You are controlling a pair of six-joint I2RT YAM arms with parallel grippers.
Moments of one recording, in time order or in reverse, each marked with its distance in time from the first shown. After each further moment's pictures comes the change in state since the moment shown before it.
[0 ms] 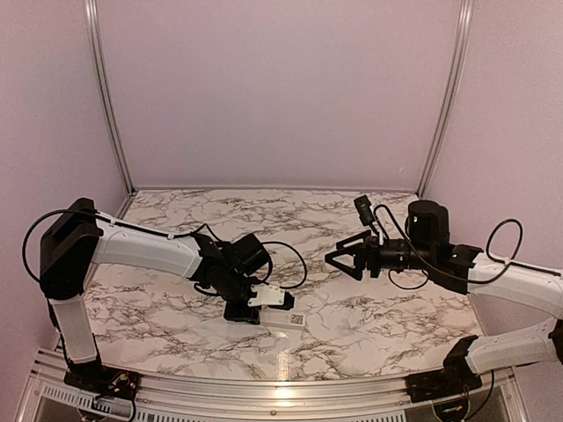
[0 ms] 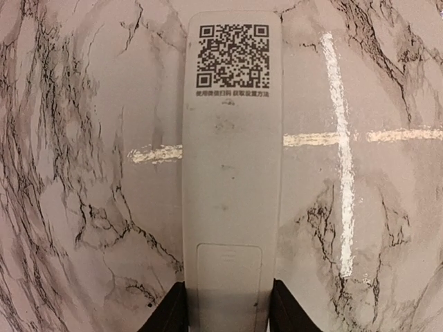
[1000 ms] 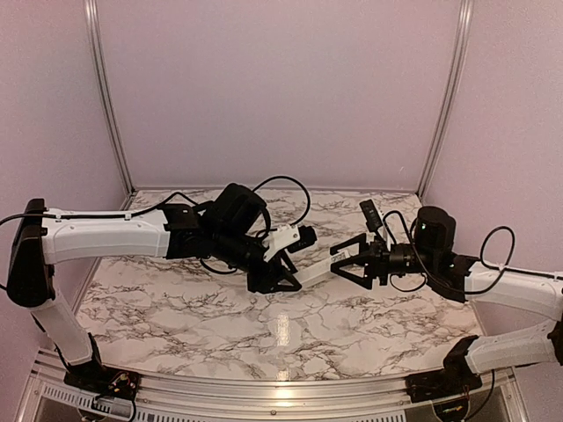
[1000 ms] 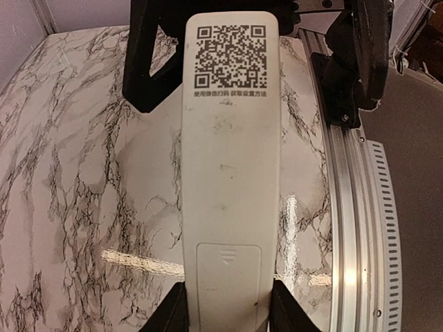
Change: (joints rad) left arm -0.021 -0.195 0.119 0.163 0.253 -0.426; right arm -0.047 0.003 -0.101 0.274 -0.299 0.041
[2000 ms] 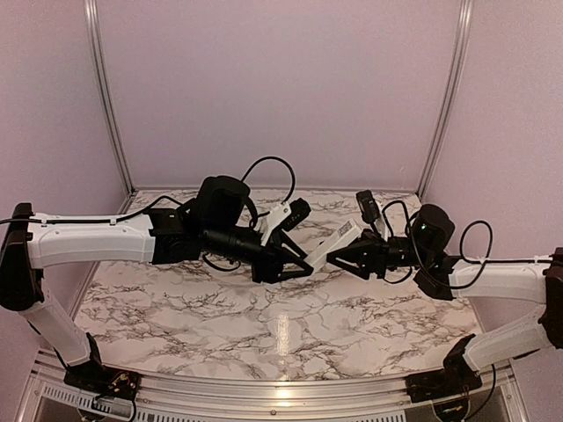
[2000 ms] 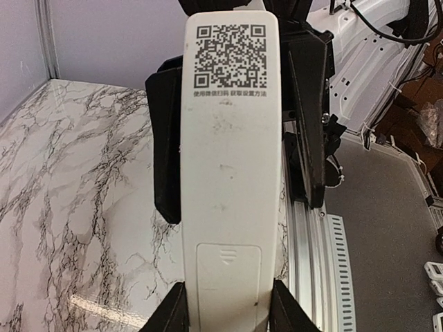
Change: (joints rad) left arm 0.000 -0.085 -0.088 0.274 0.104 -0.242; right arm 0.024 0.135 0.000 0.407 -0.143 0.219
